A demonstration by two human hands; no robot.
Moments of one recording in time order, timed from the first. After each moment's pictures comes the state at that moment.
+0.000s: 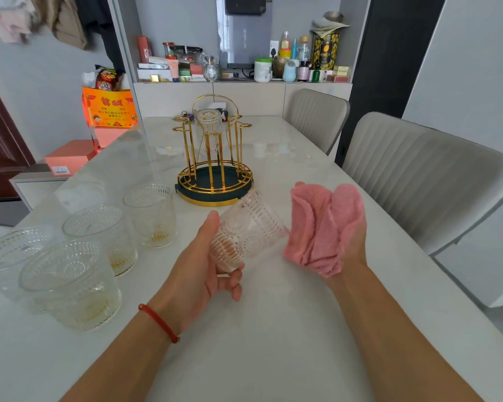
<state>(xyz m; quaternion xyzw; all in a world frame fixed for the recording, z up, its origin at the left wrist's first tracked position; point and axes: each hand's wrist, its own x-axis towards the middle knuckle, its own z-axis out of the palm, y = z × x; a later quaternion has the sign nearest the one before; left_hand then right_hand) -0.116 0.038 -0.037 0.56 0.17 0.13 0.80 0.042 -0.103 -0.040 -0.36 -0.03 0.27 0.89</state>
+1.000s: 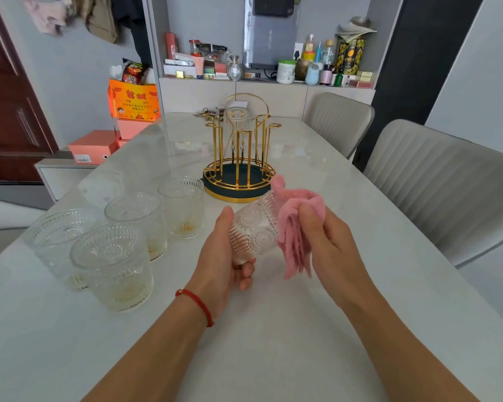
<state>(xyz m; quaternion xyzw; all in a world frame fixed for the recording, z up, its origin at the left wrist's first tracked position) -0.119 0.043 -0.040 0.50 0.29 0.20 0.79 -0.019 -0.088 -0.031 -0.66 -0.42 0.06 0.62</state>
